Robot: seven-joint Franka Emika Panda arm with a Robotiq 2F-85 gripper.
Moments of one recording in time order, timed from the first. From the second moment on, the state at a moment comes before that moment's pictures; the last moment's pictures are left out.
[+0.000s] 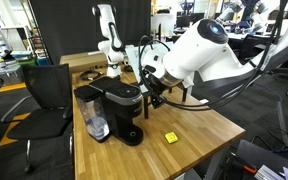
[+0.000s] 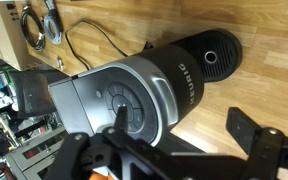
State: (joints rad) arm 0.03 -0.19 -0.02 -2.58 -1.25 3.09 -0.11
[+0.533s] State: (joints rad) arm 0.03 -0.16 -0.02 -2.56 -1.24 3.09 -0.10
